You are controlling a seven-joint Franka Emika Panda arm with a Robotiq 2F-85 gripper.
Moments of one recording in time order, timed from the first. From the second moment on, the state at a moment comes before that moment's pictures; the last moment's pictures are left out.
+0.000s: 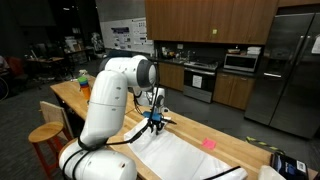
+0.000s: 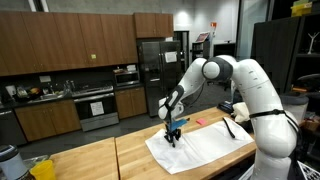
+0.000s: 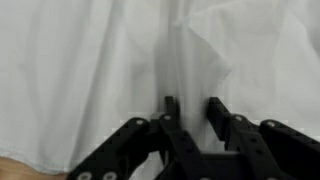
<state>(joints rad) 0.16 0.51 0.06 -2.03 0.01 2.26 0.20</state>
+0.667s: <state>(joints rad) 0.16 0.52 0.06 -2.03 0.00 2.25 0.20</state>
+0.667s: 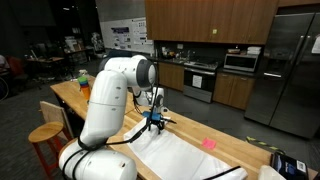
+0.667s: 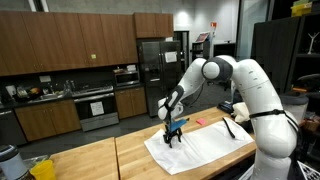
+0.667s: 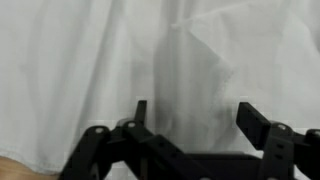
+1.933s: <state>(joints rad) 0.17 0.52 0.05 -2.00 -0.05 2.14 0.24</state>
